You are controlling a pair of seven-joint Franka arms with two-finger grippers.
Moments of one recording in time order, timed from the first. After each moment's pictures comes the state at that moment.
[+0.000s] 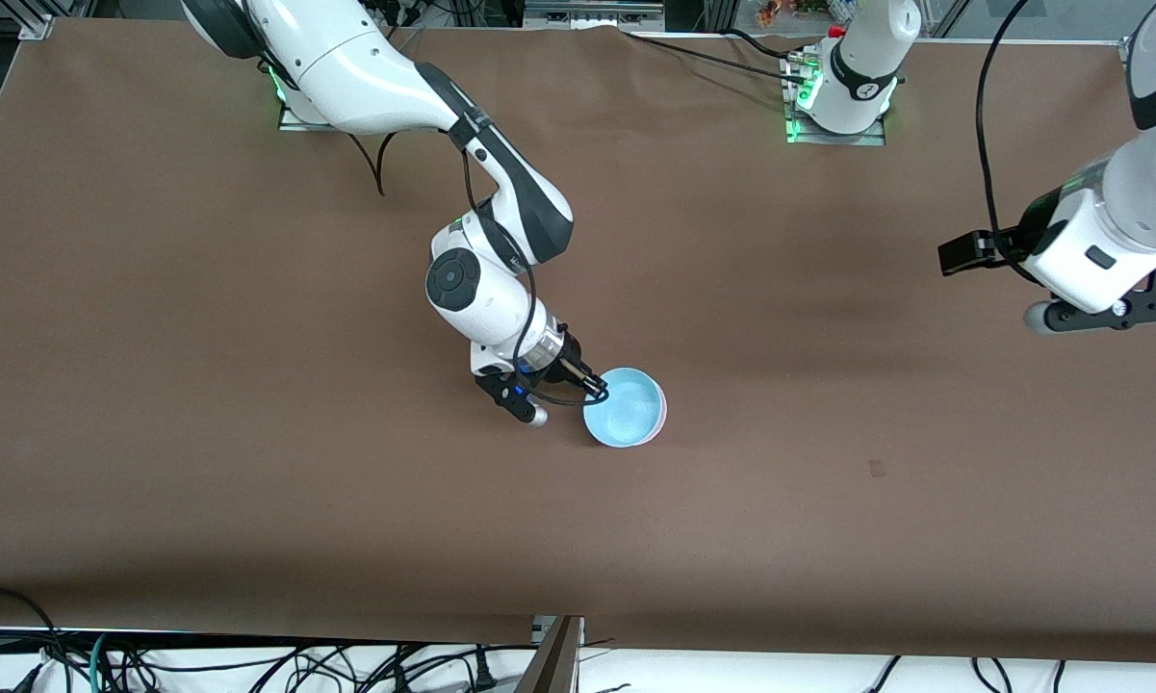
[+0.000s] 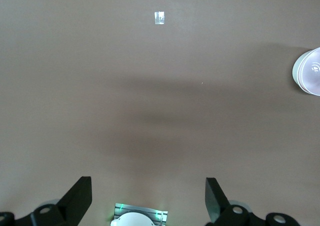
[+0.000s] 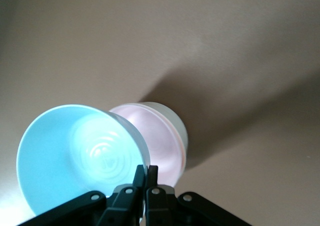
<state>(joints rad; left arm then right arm) 0.04 0.28 -0.22 -1.25 0.07 1.29 -0.28 0.62 0.86 0.06 -1.27 0.38 2.50 1.07</state>
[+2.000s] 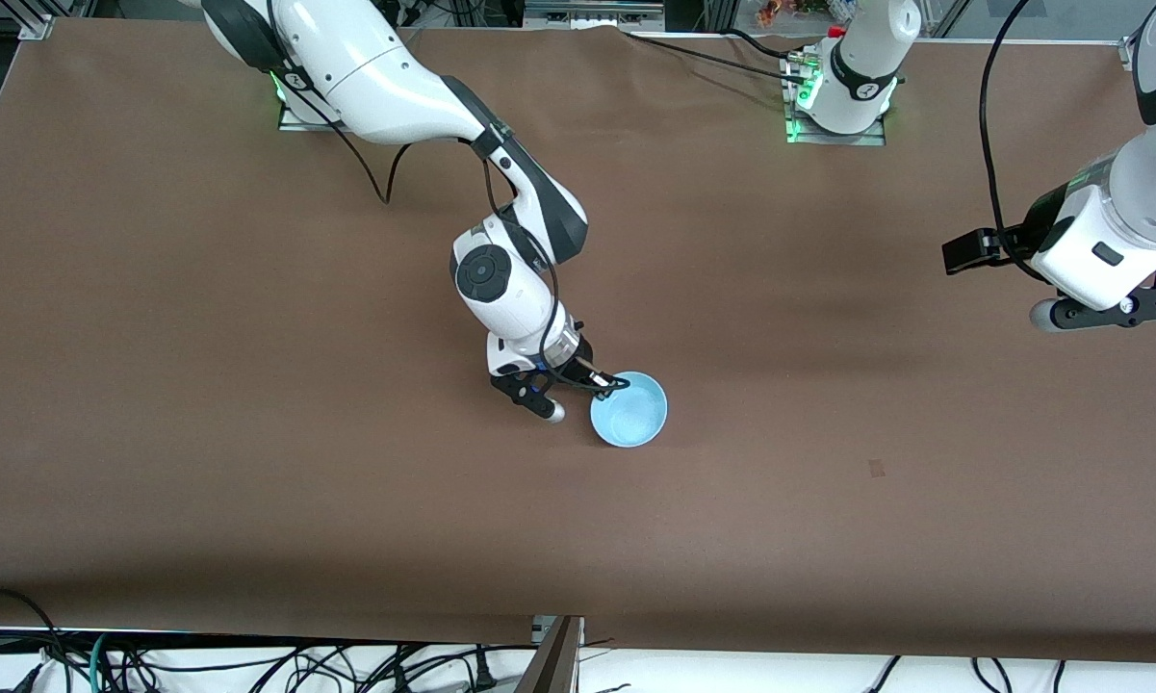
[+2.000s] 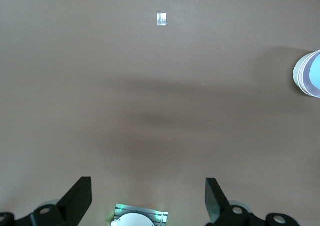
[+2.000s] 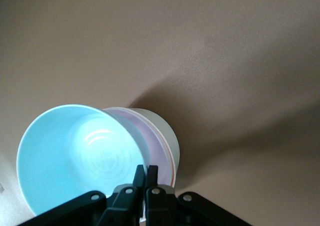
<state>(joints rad) 0.05 0.28 -0.21 -1.25 0.07 1.29 -0.28 0.67 0.92 0.03 -1.27 0.30 2.56 1.07</state>
